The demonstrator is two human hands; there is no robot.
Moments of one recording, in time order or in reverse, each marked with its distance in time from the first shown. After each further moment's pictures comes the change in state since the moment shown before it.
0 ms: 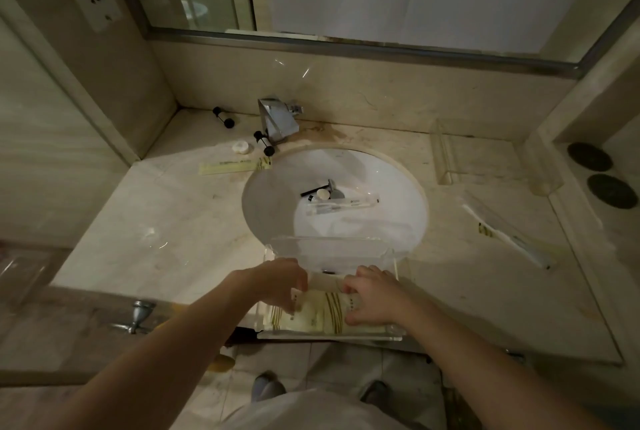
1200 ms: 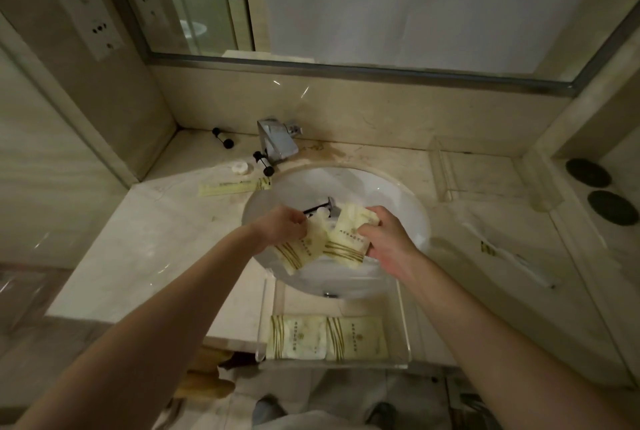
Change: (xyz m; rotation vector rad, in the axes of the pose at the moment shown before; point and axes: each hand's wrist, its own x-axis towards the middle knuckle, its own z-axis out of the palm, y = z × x) left_hand 0.012 -0.011 -0.110 -0.767 0.308 -0.154; right_hand 0.040 -0.001 -0.100 1.473 0.463 0.263
